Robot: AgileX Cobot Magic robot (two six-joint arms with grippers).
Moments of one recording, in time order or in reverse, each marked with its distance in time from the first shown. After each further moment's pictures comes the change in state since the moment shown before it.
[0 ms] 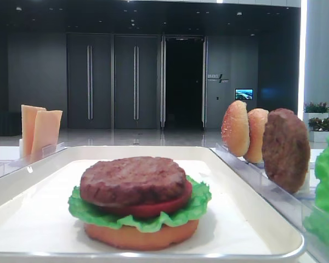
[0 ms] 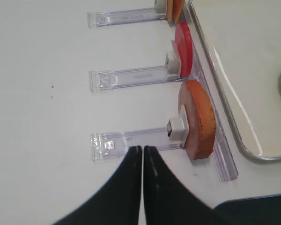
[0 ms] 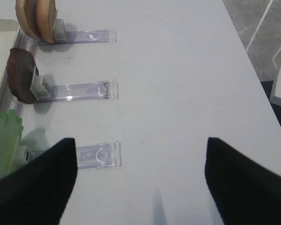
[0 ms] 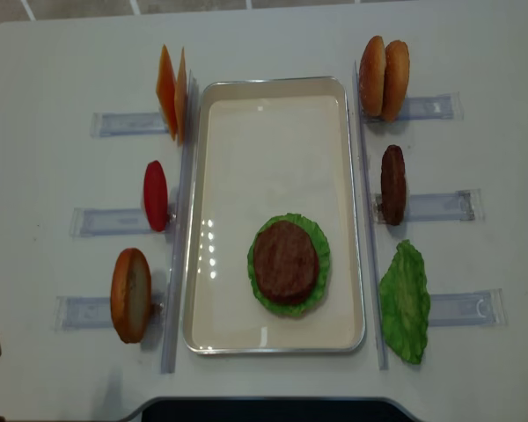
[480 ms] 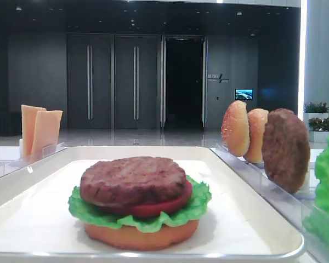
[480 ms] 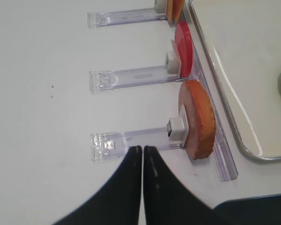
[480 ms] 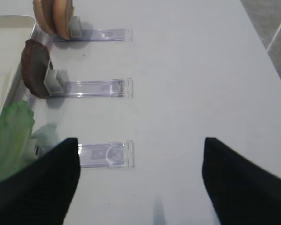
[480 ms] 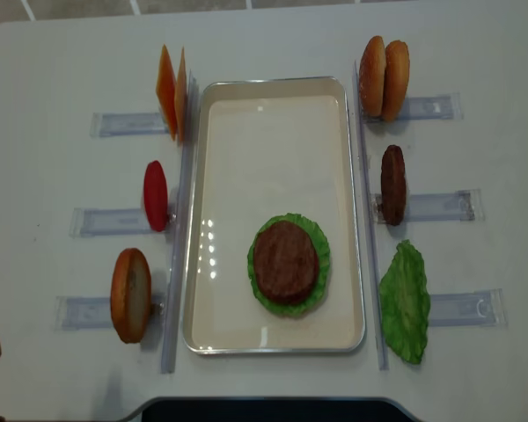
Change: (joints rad) left arm 0.000 0.000 0.000 0.000 0.000 0.000; right arm 0.001 -0.114 0.126 0.058 -0.054 -0.048
